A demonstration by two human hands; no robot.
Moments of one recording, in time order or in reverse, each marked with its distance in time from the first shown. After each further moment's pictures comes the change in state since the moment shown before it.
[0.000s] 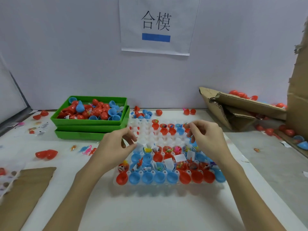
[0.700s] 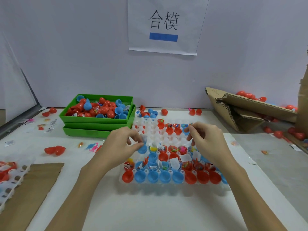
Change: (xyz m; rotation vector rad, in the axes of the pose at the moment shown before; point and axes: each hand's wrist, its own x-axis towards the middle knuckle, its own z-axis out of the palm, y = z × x) left_hand -0.001 -0.001 -0.008 0.084 -0.034 0.080; right_hand -0.008 -0.011 0.011 -0.046 -0.068 -0.062
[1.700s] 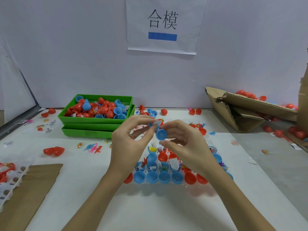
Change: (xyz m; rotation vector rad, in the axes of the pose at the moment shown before) left_hand -0.010 0.044 0.024 -0.685 0.466 0.230; right_hand -0.019 -0.035 0.026 0.345 -0.196 -0.189
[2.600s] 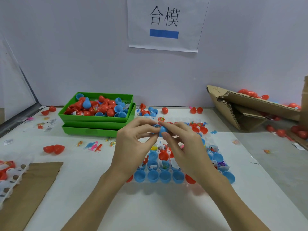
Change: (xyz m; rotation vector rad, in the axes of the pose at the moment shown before) left_hand -0.002 -0.003 0.000 0.250 -0.103 0.131; right_hand -0.006 -0.007 0.014 -0.261 0.085 -0.079
